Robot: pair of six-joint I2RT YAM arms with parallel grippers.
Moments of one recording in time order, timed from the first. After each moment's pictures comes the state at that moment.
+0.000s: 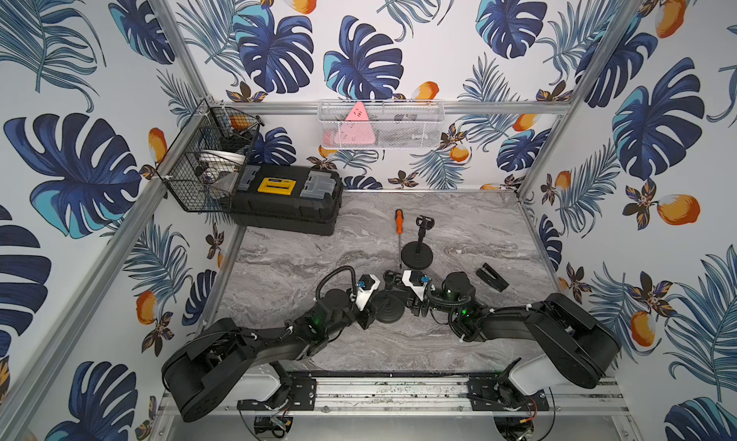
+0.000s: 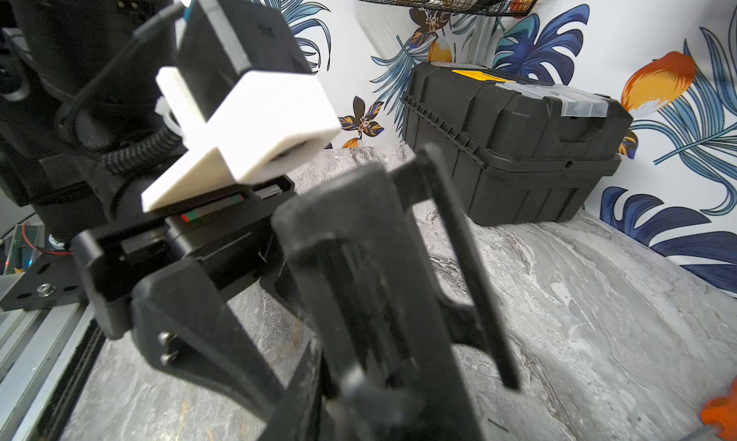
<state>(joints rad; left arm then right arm) -0.74 1.27 0.27 0.70 0.09 -0.08 0.68 1.52 0.39 1.00 -0.54 -0.17</state>
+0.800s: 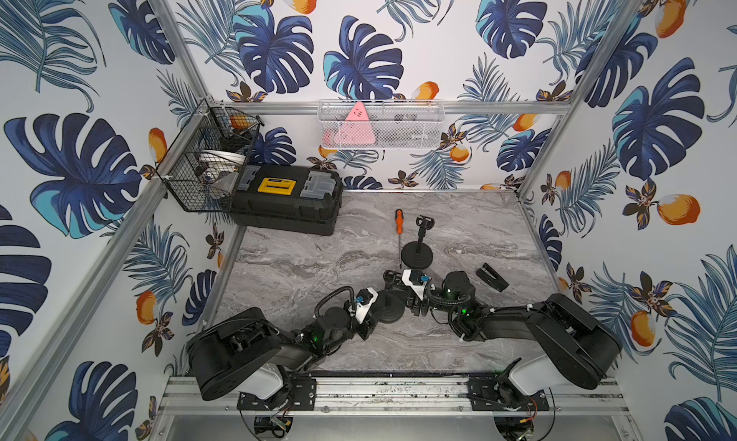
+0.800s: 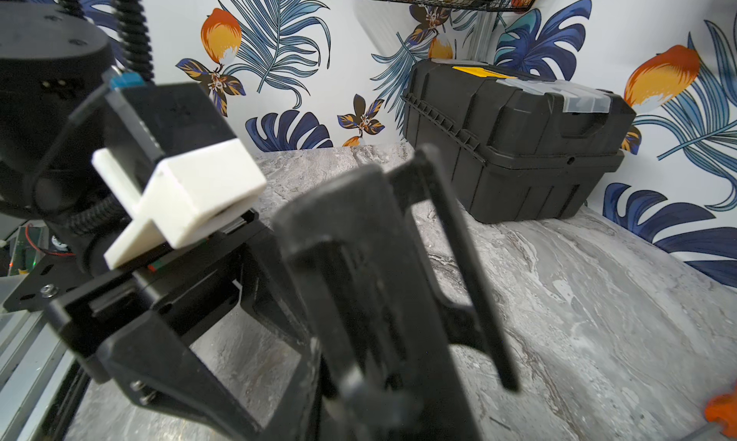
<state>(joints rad) -0.86 1.46 0.15 1.05 -0.07 -0.05 0.68 1.52 0.39 0.98 -0.54 -0.17</state>
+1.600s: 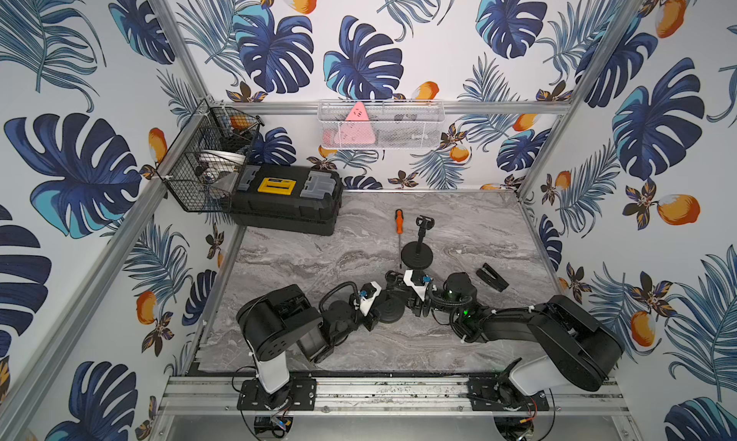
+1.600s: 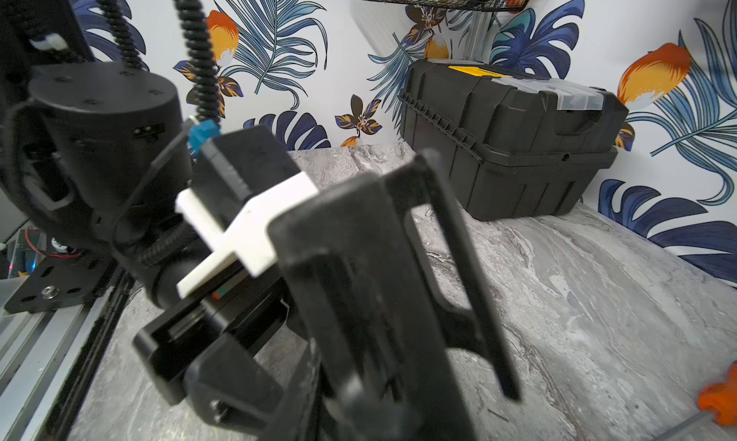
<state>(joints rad) -0.74 1.77 0.22 1.38 0.08 -0.05 0.68 1.50 0.37 0.99 -0.54 -0.15</state>
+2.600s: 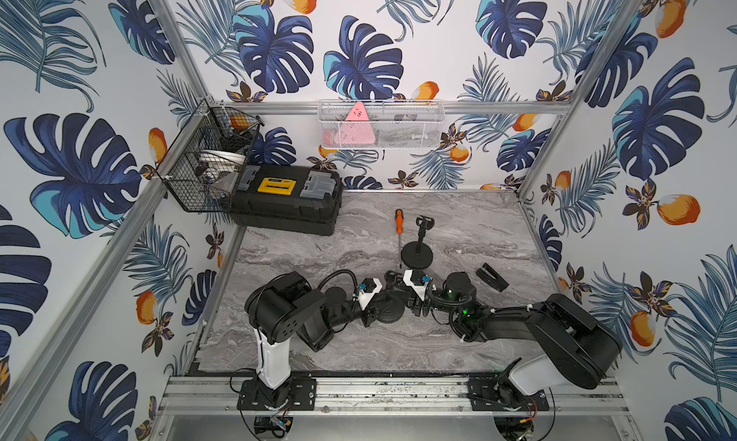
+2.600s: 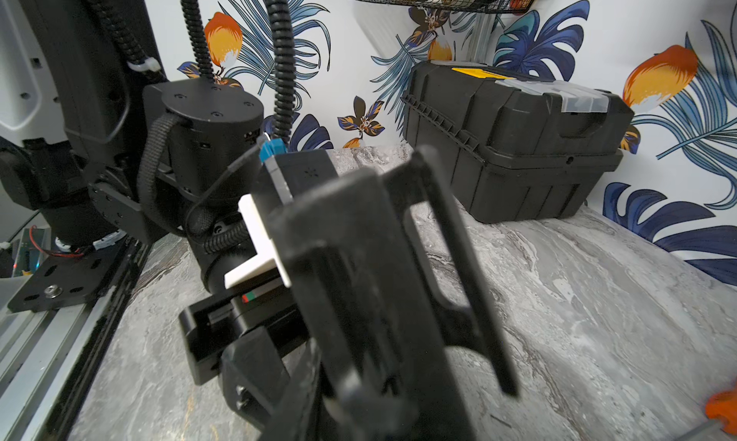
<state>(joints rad) -0.60 1.89 0.30 1.40 0.47 -0.02 0.68 1.52 0.38 1.00 -0.56 -0.15</state>
